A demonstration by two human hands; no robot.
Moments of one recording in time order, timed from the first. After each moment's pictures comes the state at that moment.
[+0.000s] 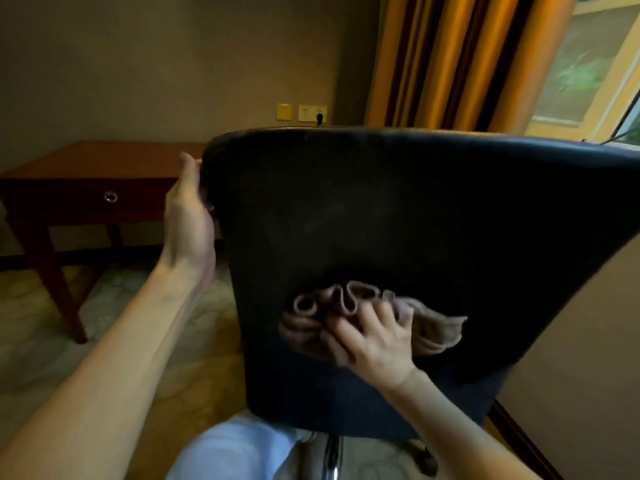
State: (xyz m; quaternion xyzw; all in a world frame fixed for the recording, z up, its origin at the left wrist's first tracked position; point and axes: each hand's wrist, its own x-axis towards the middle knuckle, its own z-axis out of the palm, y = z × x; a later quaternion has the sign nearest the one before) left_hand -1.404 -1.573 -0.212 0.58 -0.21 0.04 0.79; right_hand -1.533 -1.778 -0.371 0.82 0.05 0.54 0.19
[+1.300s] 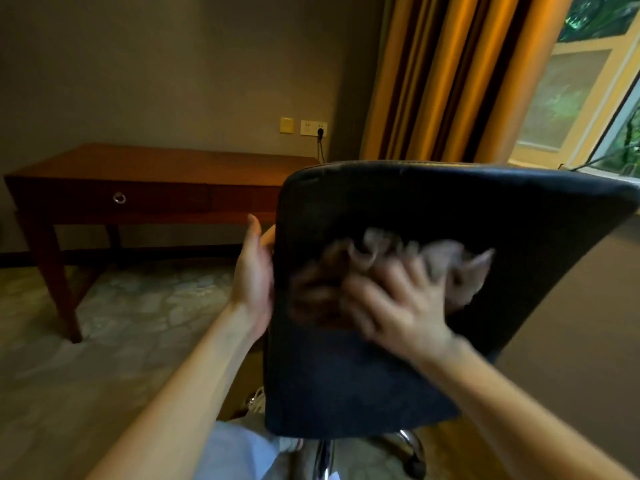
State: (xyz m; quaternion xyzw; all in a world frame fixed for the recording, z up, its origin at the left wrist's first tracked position) left_hand -1.466 -1.584 -0.253 0.47 -0.21 -0.19 0.83; right_hand -1.584 -1.755 -0.268 0.79 0.16 0.57 0.18
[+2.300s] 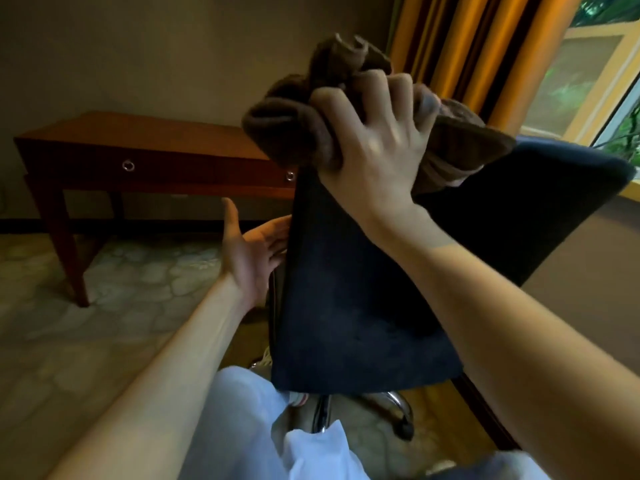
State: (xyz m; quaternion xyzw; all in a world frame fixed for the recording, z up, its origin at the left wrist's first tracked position) left_hand -1.446 -1.547 -0.297 0.46 -0.18 -0.24 0.84; right_hand -1.526 -1.670 -0.156 0.72 0.03 0.68 0.15
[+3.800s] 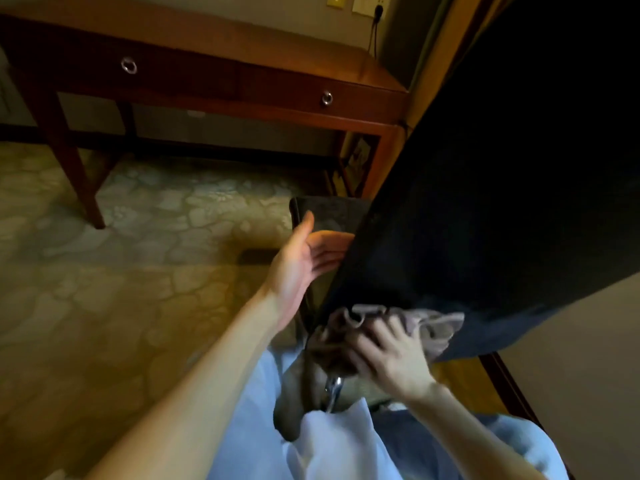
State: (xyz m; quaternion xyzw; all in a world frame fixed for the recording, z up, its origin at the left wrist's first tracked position) left_hand -1.419 -1.579 -0.407 0.49 -0.15 -0.31 0.80; right_hand -1.559 -1.748 -0.505 0.92 0.14 0.35 0.11
